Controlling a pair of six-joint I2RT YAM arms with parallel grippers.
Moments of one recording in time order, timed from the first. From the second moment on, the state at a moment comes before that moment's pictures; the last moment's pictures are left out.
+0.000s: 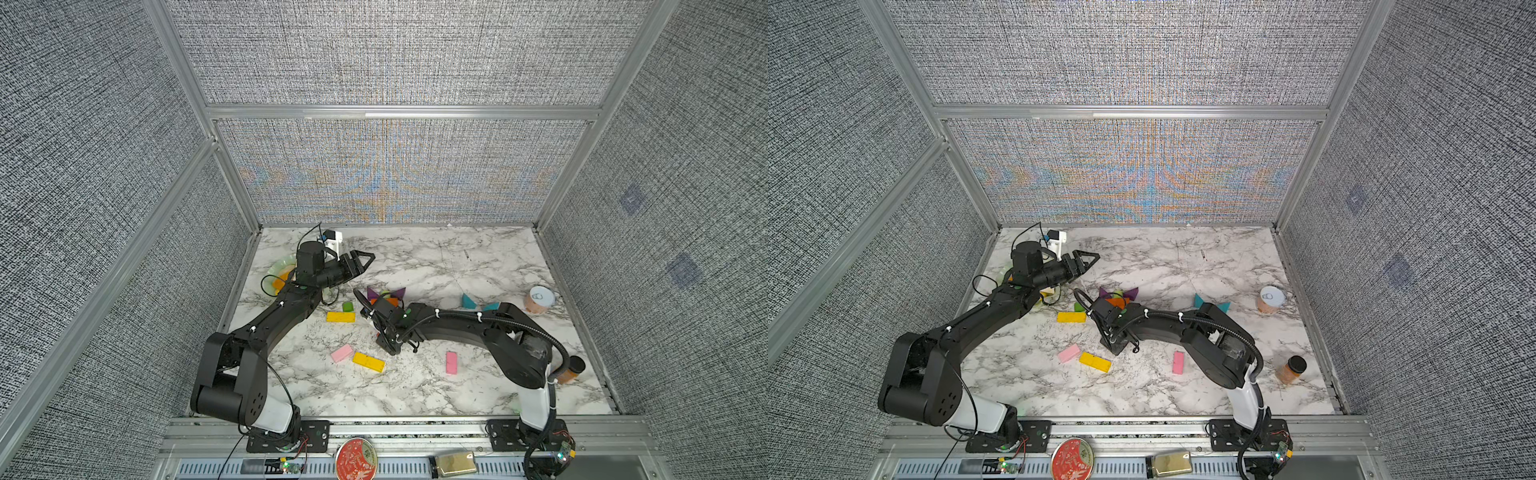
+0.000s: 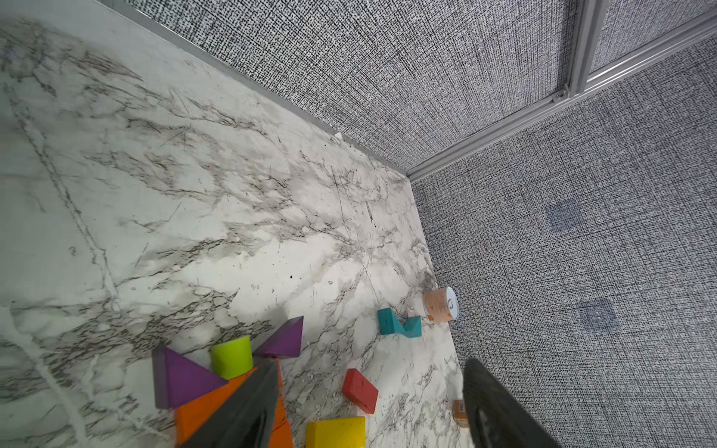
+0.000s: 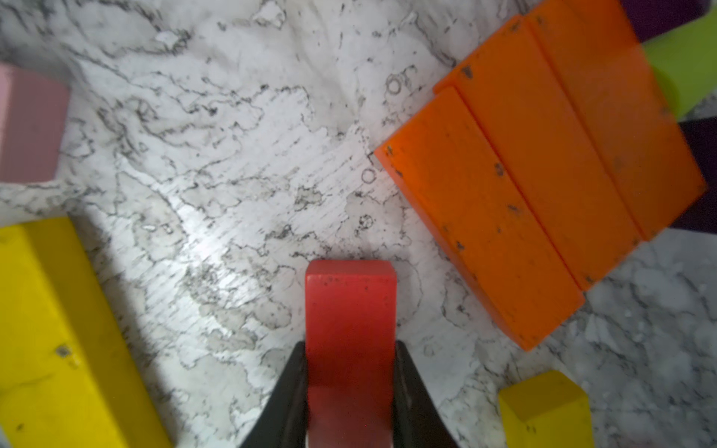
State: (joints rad) left arm -0.27 1.49 0.92 0.19 0.61 -0.77; right arm 1.00 1.99 1.34 -0.56 0.15 0.02
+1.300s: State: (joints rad) left arm -0.27 1.43 0.92 0.19 0.58 -0.72; right arm 0.99 1.98 1.31 -0.56 0.30 0.11
